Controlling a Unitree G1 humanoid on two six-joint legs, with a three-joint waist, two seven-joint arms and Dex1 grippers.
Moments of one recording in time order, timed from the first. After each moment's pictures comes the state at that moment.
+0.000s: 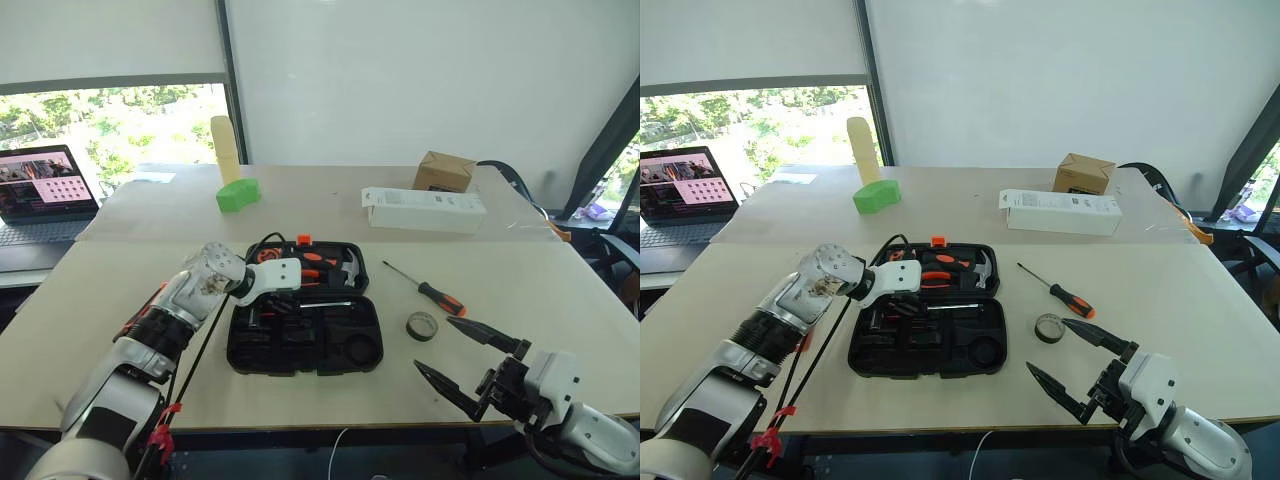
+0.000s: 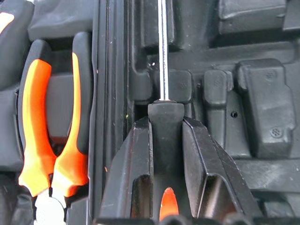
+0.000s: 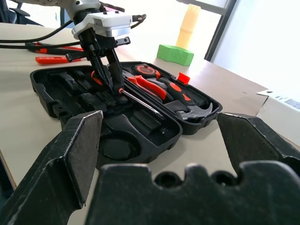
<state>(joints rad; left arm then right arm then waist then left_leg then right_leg) -0.90 0.60 -0.45 0.37 0.16 0.25 -1.26 0.31 -0.54 -0.25 -0.52 0.45 -0.11 0.80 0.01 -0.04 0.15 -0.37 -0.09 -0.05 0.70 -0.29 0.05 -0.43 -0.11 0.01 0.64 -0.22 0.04</state>
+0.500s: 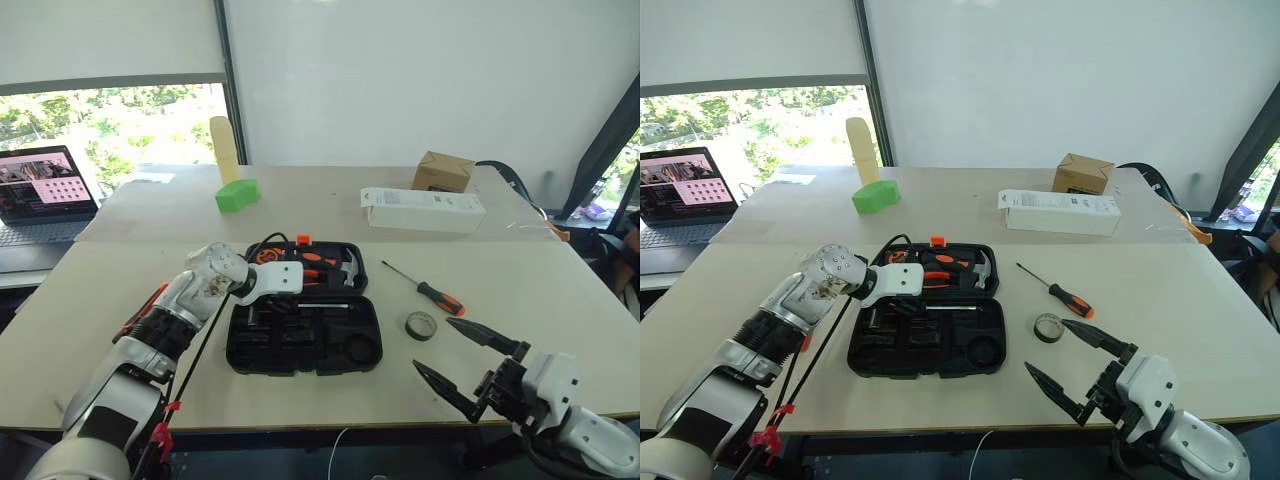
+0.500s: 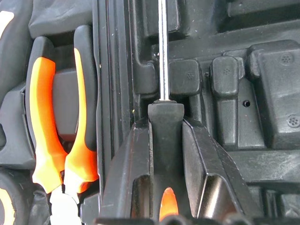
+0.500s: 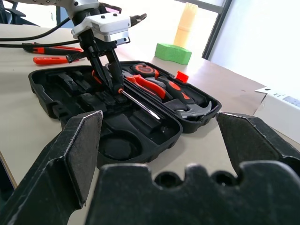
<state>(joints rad) -0.91 0.60 -0.45 0.36 0.22 0.22 -1.26 0.32 -0.54 -0.23 -0.53 0.44 -0.10 0.78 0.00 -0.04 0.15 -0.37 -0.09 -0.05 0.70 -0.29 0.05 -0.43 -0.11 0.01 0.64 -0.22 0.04</state>
